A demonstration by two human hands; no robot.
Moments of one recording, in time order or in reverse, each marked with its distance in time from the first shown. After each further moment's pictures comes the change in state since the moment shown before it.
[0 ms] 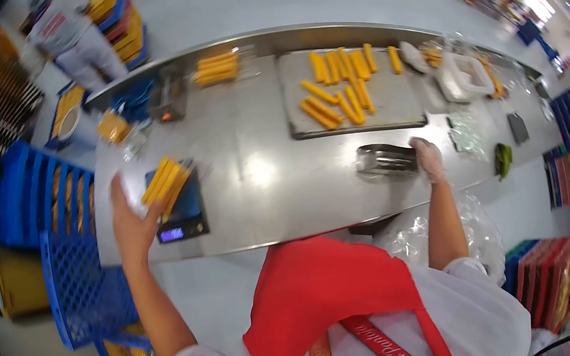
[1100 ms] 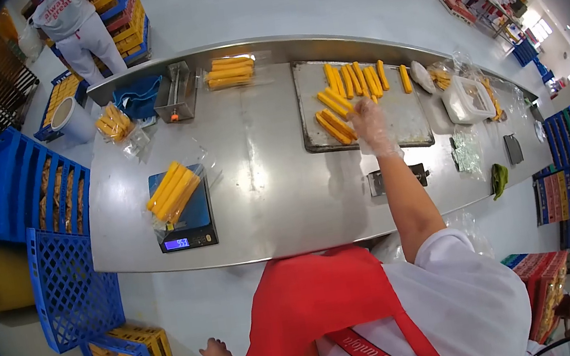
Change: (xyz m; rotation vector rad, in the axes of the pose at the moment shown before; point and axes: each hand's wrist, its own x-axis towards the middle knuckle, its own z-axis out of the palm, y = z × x) left_hand -0.432 -0.155 0.116 -0.493 0.632 -1.843; right_hand 0.121 -0.195 0.118 -0.175 0.082 -0.093
